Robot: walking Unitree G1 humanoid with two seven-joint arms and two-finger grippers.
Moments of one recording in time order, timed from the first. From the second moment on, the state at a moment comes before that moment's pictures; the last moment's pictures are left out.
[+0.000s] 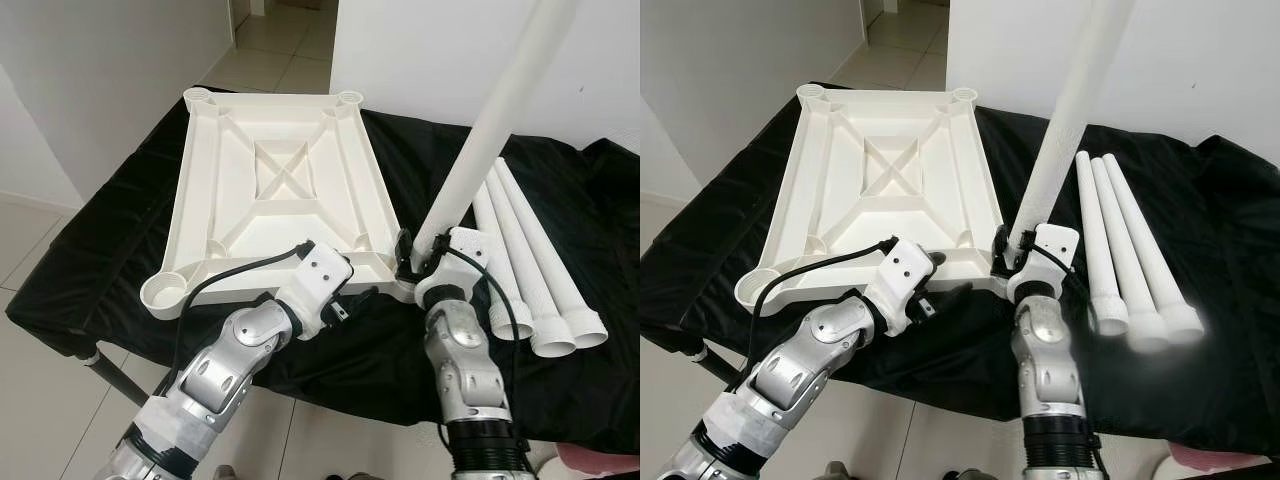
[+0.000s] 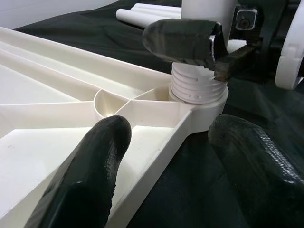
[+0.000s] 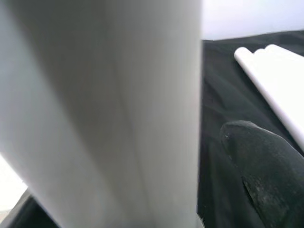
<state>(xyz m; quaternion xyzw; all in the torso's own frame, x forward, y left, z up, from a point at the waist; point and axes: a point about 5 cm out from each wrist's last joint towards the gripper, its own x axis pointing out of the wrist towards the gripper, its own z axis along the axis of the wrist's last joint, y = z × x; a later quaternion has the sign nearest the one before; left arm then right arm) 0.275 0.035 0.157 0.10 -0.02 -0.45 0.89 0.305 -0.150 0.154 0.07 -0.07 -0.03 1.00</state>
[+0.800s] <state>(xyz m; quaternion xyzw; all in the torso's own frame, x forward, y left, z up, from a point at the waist) 0.278 0.032 0.164 0.10 -0.03 -0.45 0.89 0.327 -0.169 0.157 -0.03 -0.07 0.26 0.96</state>
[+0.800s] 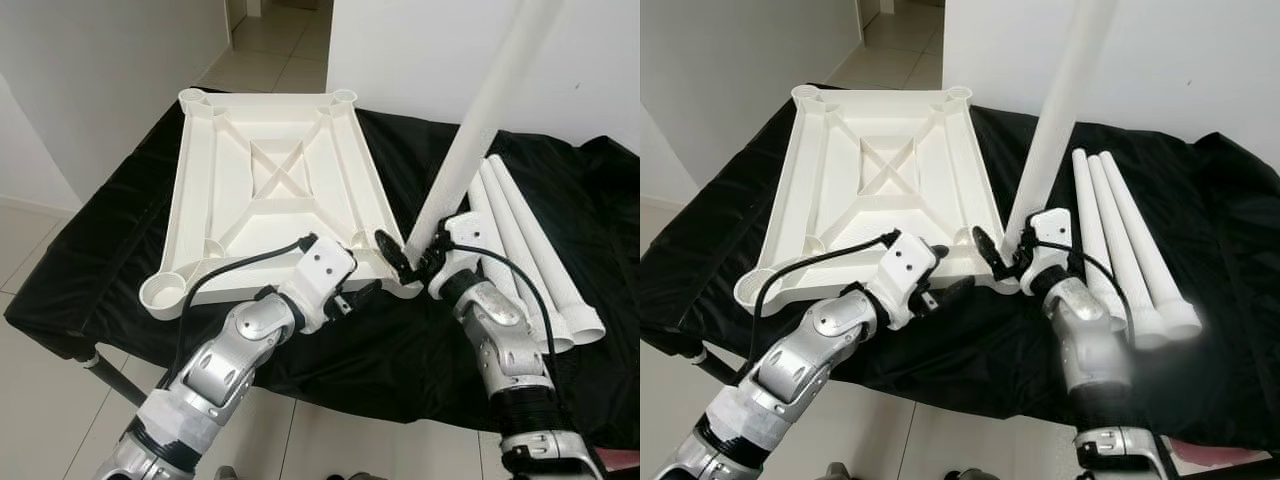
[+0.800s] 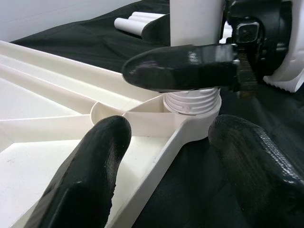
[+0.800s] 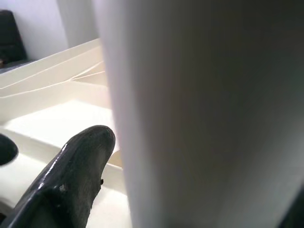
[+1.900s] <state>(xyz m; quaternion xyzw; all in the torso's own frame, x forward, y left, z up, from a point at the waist) 0.279 0.034 0.164 0.10 -0.03 -0.45 0.89 0.319 -0.169 0.151 -0.01 -0.07 0.20 0.98</state>
